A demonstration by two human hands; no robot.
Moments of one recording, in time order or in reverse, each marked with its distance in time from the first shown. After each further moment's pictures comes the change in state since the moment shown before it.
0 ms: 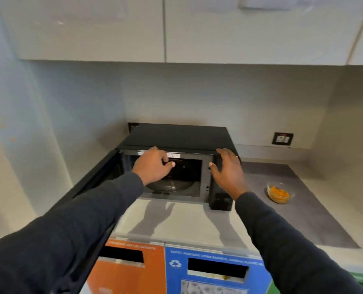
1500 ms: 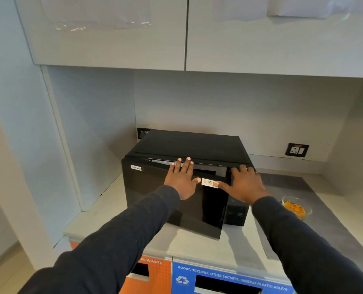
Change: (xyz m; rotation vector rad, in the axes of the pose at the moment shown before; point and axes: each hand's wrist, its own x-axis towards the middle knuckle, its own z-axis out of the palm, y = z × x) left_hand 0.061 -0.014 0.085 0.380 -0.224 0.096; right_hand 0.038 0.005 0.009 -0.684 -0.332 0.000
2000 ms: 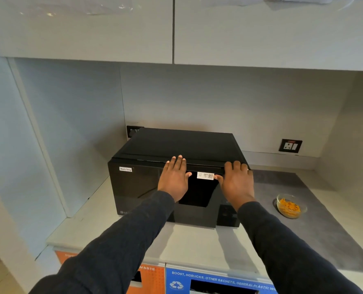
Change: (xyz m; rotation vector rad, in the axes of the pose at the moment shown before) left_hand 0.038 0.000 0.031 -0.071 0.281 0.002; right_hand 0.016 -0.008 0.023 -0.016 0.241 0.099
